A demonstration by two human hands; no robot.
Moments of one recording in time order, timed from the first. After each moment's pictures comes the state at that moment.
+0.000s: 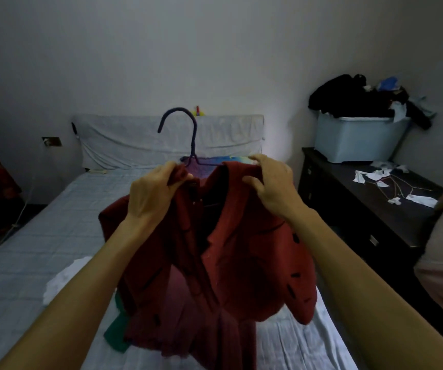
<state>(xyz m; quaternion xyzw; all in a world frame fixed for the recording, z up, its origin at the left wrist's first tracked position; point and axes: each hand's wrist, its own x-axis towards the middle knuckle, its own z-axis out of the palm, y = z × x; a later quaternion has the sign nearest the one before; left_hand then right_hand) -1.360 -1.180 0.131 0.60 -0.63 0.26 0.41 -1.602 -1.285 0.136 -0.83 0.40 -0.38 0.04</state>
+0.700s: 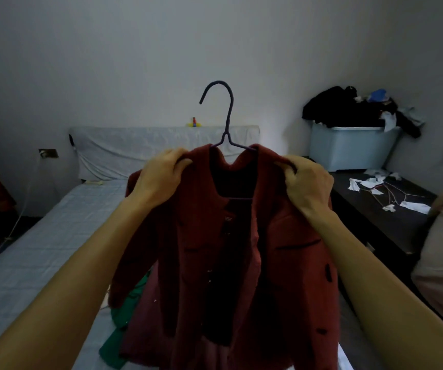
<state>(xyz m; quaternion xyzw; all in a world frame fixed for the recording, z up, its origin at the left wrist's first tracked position) -1.357 -1.217 0.182 0.59 -0.69 0.16 0.38 -1.643 -1.277 0.170 -0.71 0.47 -0.51 -0.07</state>
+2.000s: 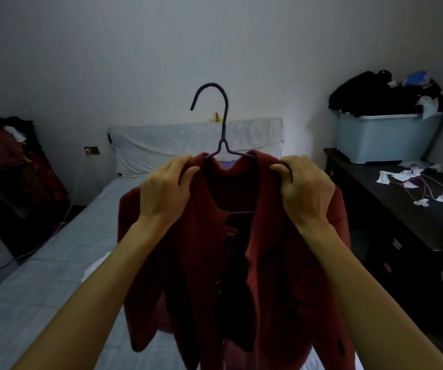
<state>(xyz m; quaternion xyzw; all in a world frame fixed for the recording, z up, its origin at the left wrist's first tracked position) -1.463 -1.116 0.181 0.60 -0.62 0.28 0.42 -1.689 -1.231 0.156 -0.70 0.34 -0.61 -0.16</state>
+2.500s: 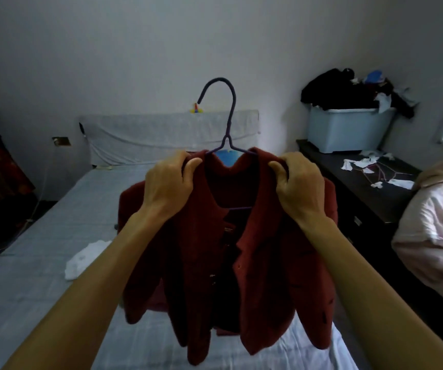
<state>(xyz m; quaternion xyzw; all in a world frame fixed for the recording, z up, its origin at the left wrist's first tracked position) -1.474 -1.058 0.178 0.61 -0.63 0.22 0.44 -1.708 -1.144 0.152 -0.75 0.37 -0.55 -0.09</state>
